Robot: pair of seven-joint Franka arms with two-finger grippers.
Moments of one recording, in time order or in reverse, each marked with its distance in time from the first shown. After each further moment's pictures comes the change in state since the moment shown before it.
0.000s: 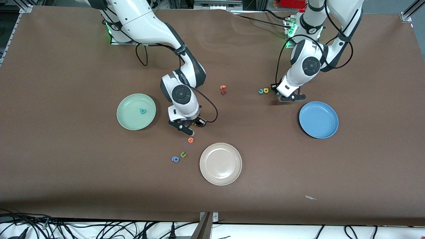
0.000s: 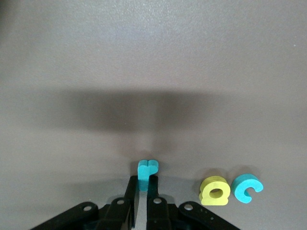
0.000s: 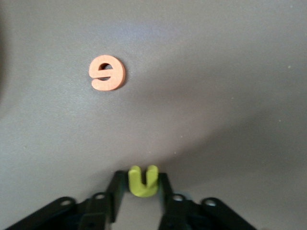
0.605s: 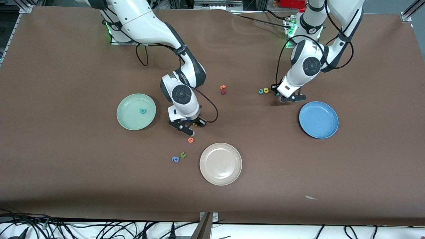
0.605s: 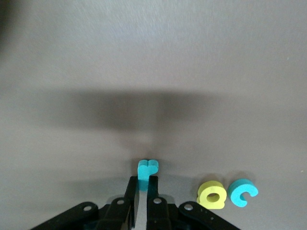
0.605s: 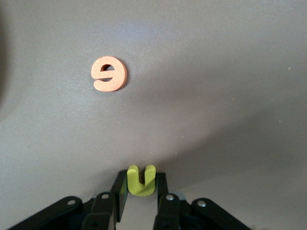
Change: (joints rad) left arm 0.016 -0.007 0.000 0.032 0.000 -0.047 0.000; right arm 0.000 0.000 -0.001 0.001 0.000 -0.001 0.000
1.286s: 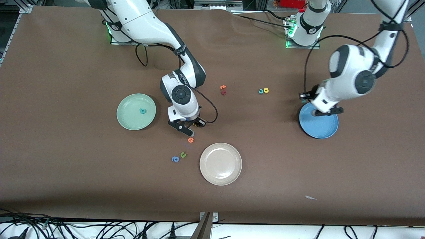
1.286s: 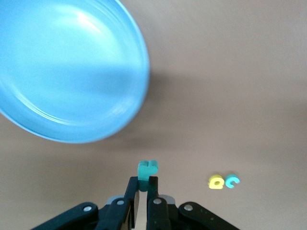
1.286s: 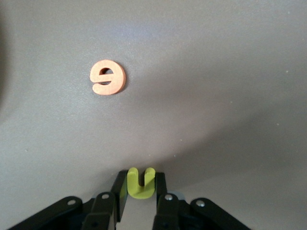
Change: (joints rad) left arm 0.274 -0.082 0.010 0.347 0.017 -0.526 0.196; right arm 0.000 0.000 -0.003 0.000 -0.001 0.000 0.000
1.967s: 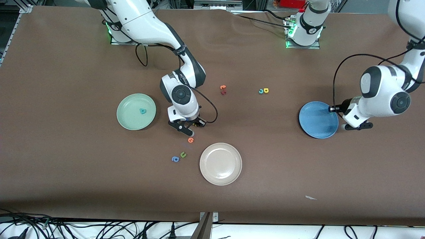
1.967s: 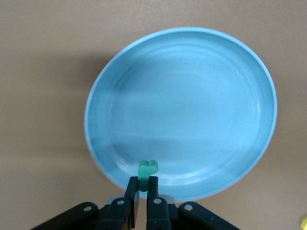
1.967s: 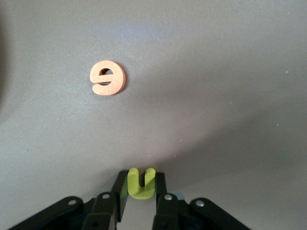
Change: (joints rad) left arm 0.195 0.255 0.001 0.136 0.199 0.055 0.130; right arm 0.000 0.000 -0.001 0.000 -0.001 0.000 0.000
